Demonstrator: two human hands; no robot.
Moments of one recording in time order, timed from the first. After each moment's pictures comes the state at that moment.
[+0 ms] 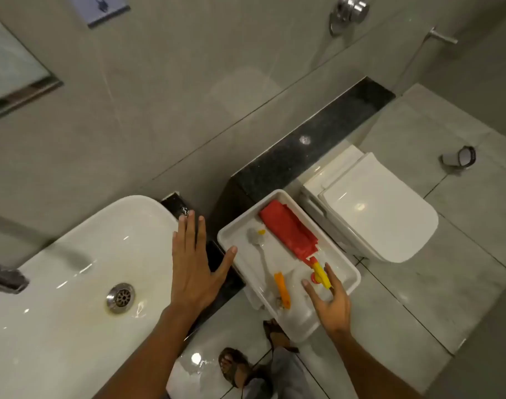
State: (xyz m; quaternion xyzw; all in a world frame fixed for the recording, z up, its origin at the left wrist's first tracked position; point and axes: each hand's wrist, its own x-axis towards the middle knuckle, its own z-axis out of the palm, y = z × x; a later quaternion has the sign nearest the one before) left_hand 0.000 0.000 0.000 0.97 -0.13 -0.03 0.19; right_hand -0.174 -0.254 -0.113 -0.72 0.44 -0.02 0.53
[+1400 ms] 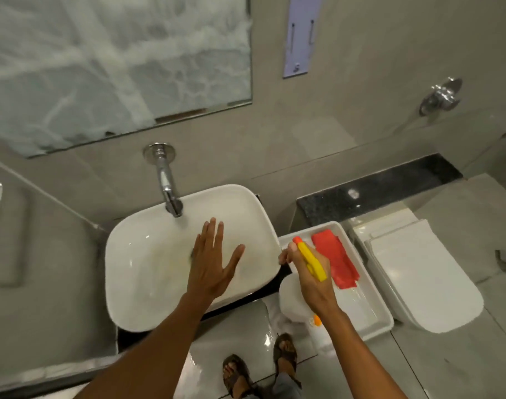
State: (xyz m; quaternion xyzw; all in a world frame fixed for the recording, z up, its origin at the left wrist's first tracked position) left_hand -0.053 0.141 0.036 0.97 -0.01 0.02 0.24; right_hand -0.087 -0.105 0.100 -0.76 0.01 -0.05 0.65
